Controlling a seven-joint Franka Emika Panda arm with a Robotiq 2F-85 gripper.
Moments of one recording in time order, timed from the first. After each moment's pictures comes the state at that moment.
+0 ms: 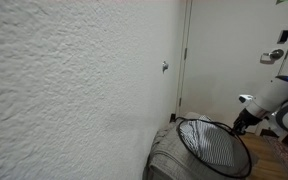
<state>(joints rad) -0.46 0.81 -0.04 -2.28 -0.51 3.46 -0.34</state>
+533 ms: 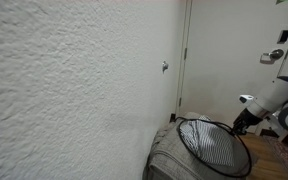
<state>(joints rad) -0.52 0.82 -0.01 -2.26 -0.58 3.46 -0.35</state>
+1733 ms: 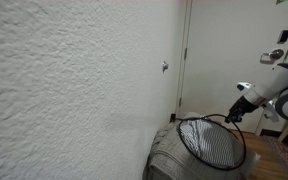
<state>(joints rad) -0.48 0.71 -0.03 -2.27 -0.58 3.46 -0.35</state>
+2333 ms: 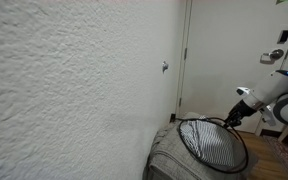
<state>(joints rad) -0.64 0.82 0.08 -2.17 -0.68 3.45 -0.35</state>
